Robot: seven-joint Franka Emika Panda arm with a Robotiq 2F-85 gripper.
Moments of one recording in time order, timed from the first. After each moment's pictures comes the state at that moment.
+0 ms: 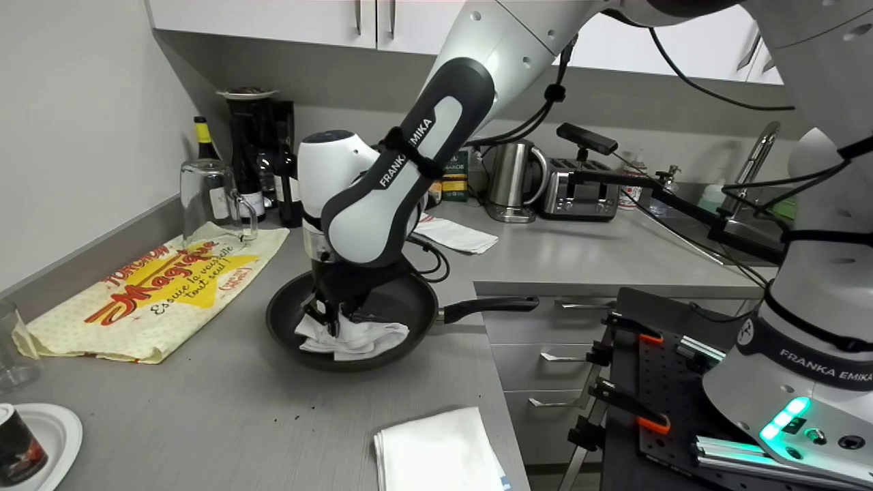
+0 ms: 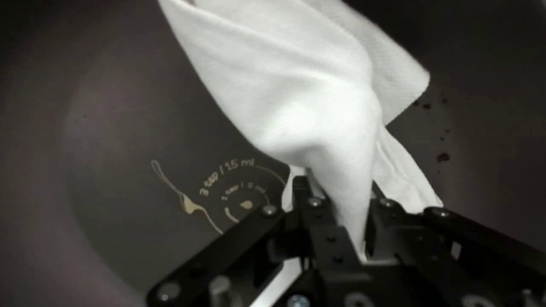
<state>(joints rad) 0.28 0.77 -0.06 -1.79 -0.05 2.61 0.64</state>
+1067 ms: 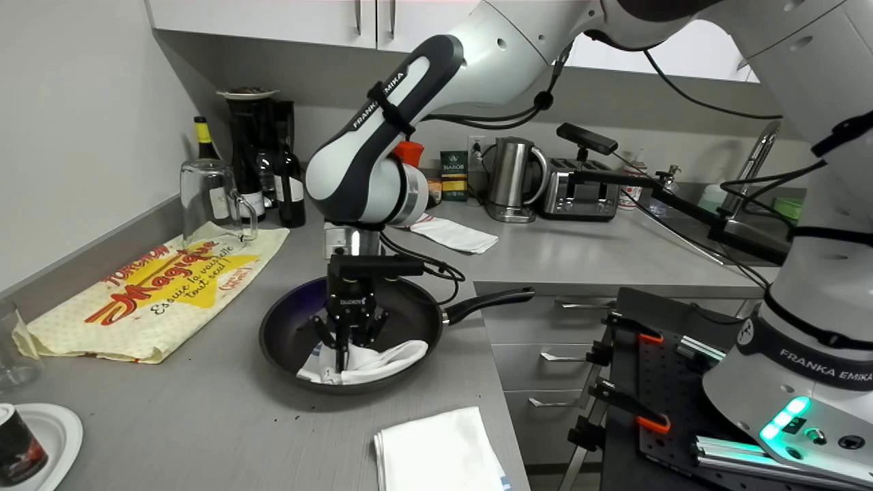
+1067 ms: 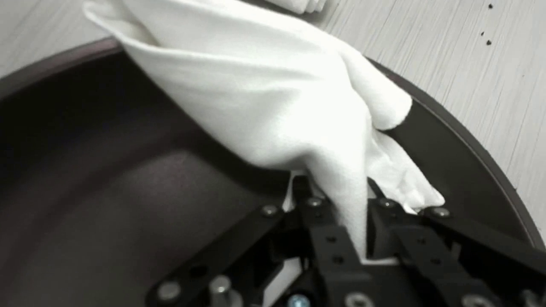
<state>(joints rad) 0.02 0.81 0.18 -1.73 0.44 2.26 0.32</state>
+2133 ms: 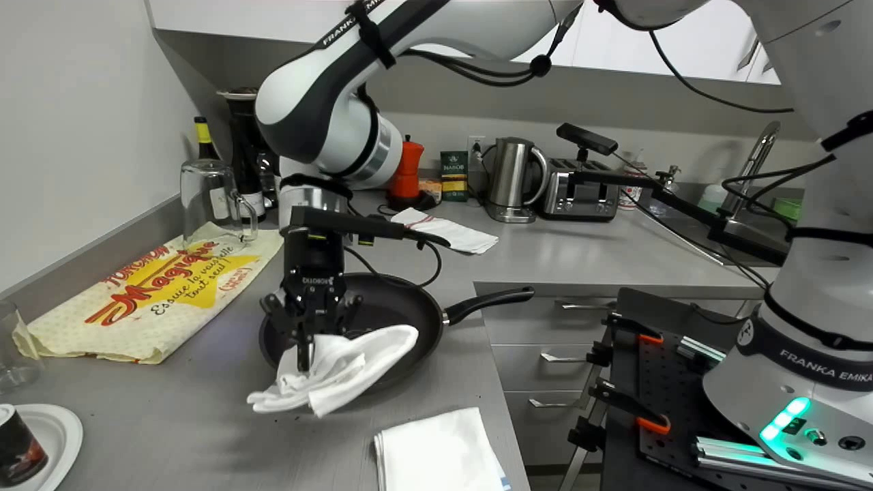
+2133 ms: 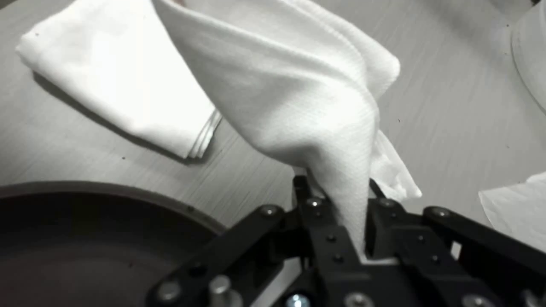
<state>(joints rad) 0.08 0.73 0.22 -1.65 0.53 1.97 0.28</state>
